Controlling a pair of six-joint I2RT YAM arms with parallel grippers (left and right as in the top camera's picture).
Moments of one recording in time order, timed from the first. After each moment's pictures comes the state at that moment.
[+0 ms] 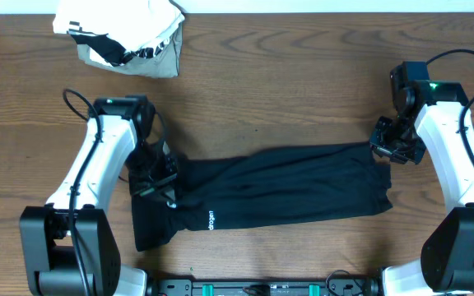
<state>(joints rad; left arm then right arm) -0.06 1.64 1.14 -1.44 0.36 -0.32 -0.02 1.66 1.33 -1.26 0.11 0.51</state>
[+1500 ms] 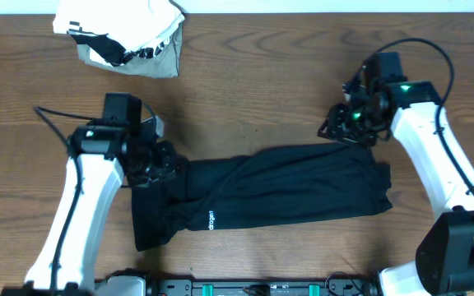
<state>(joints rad) -0.06 1.38 1.08 -1.13 0.38 -0.34 0.13 1.66 1.33 -1.02 -0.37 0.35</state>
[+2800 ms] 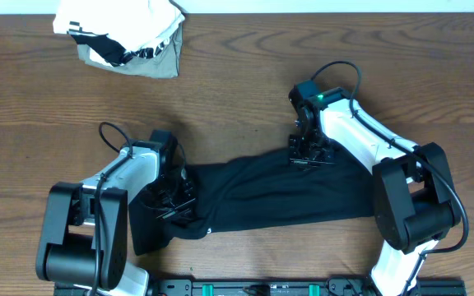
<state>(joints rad) -0.15 1.71 0.79 -0.94 0.42 -0.43 0.39 1.96 1.33 -1.08 -0.14 0.50</state>
